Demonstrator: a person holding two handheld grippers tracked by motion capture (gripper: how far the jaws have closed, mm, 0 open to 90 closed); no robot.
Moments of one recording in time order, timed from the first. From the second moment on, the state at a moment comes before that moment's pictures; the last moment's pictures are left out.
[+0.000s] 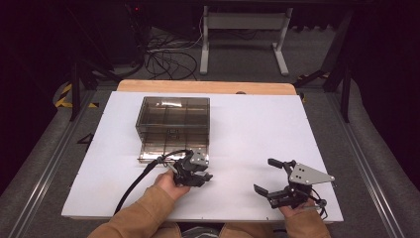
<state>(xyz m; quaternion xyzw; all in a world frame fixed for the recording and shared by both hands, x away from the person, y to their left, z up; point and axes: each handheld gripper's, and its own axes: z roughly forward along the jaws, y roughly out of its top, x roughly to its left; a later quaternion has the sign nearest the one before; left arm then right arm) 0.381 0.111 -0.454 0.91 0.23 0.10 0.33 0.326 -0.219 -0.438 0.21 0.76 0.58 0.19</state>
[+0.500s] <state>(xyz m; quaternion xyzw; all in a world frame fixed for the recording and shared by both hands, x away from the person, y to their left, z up) 0.379 0.107 -0.458 0.91 0.22 0.11 0.32 0.327 -0.218 -0.439 0.21 0.76 0.58 0.18</state>
